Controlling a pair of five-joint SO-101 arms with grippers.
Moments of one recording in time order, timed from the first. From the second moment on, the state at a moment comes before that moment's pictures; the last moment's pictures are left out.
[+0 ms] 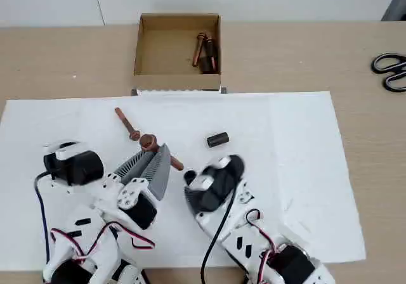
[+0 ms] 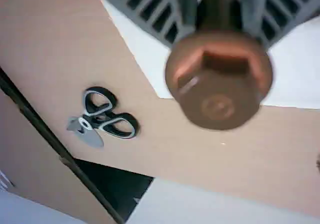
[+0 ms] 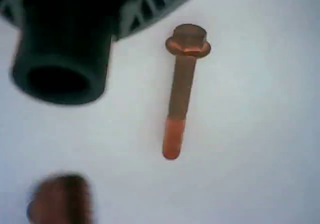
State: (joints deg) left arm 25.5 -103.4 67.6 57.2 36.7; right arm -47.6 -103.0 81.5 55.4 0.2
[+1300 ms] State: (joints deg) left arm 27.2 -103.5 71.8 55.0 33.0; right arm -45.7 -103.1 82.2 48.4 10.3
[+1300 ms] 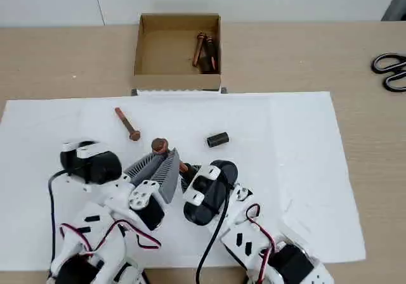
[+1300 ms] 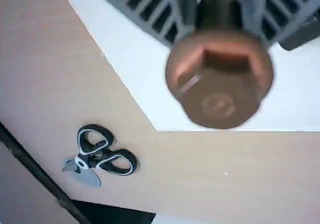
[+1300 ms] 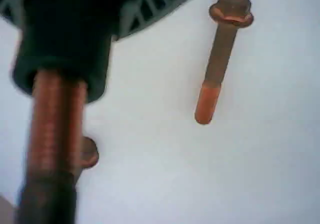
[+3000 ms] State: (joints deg) left arm 26.0 -103.6 69.7 60.6 26.9; right arm -45.4 -103.5 83.6 38.1 19.9
